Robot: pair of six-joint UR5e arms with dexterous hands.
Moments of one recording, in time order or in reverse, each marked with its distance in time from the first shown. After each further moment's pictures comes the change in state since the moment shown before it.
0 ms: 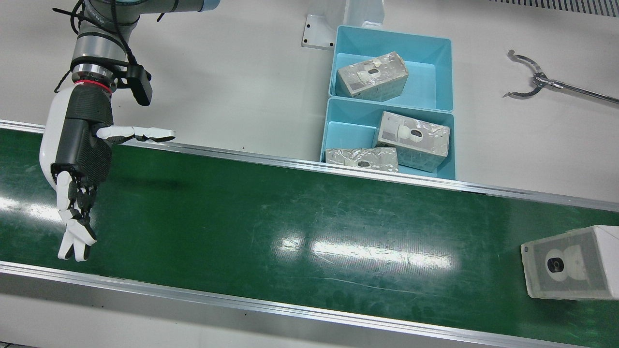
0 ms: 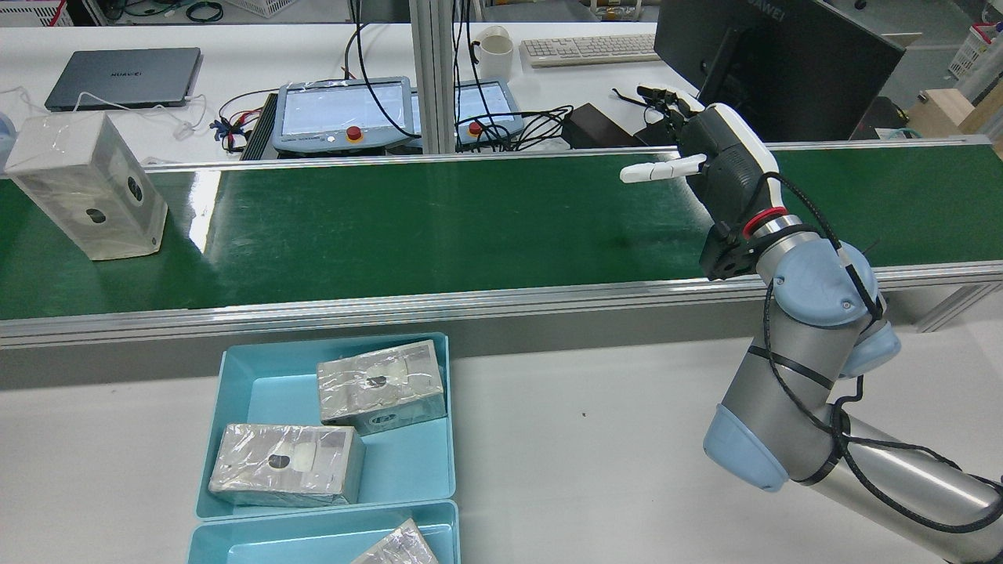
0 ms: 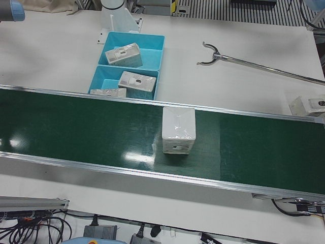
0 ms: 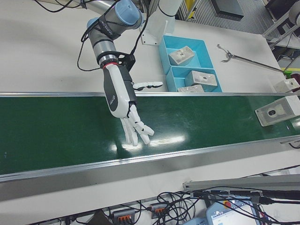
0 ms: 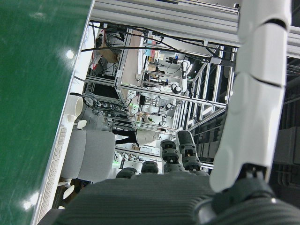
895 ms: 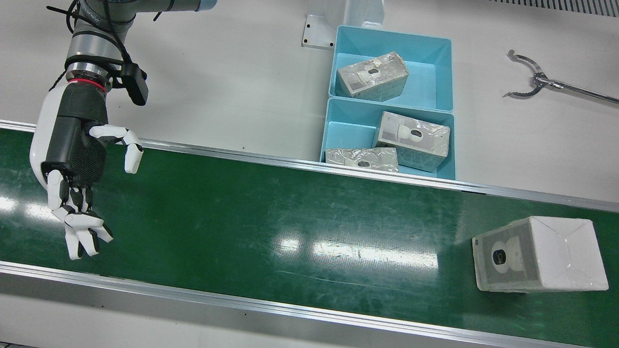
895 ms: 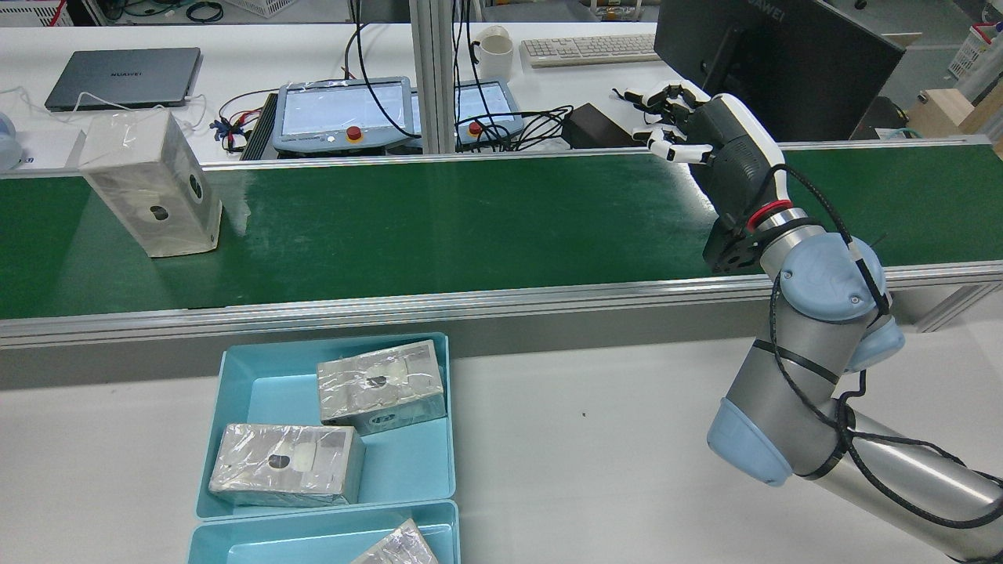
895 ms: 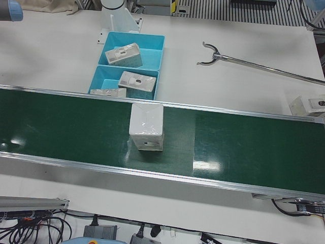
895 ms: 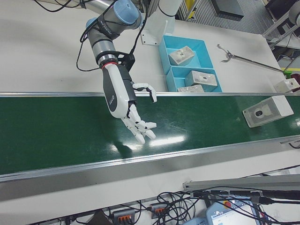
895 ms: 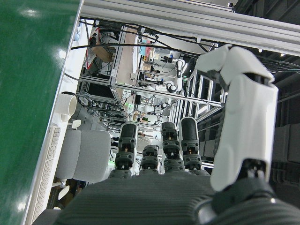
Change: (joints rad) left arm 0.000 0.000 0.000 0.000 0.000 0.000; right arm 0.012 -0.001 -0.001 0.021 -0.001 0.001
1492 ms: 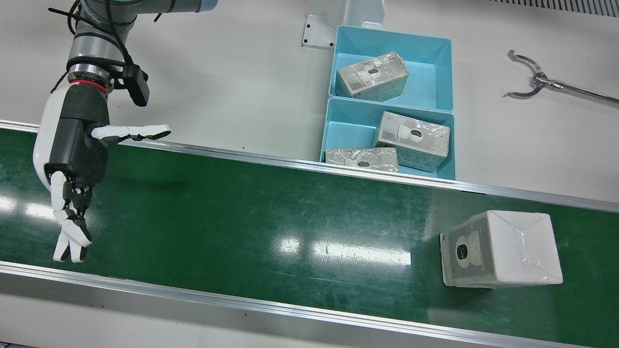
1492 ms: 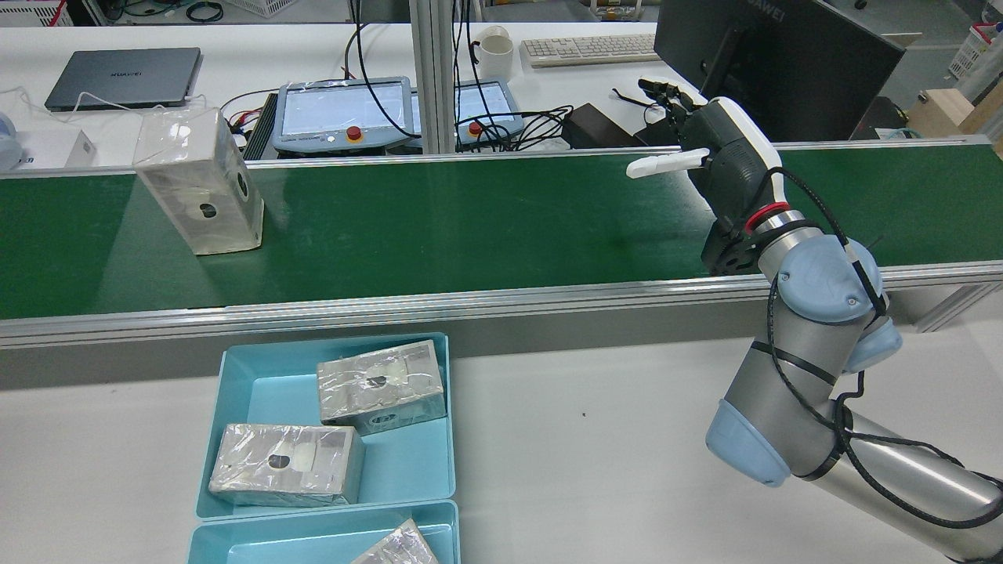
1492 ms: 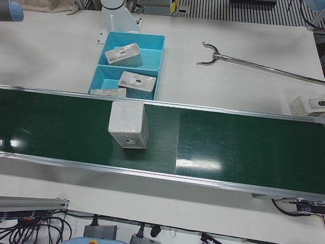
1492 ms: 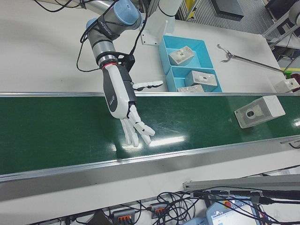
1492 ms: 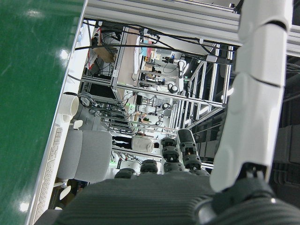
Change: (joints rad) left arm 0.000 0.000 0.000 0.000 0.000 0.000; right arm -0.003 0.000 -0.004 0.002 -0.001 -0.001
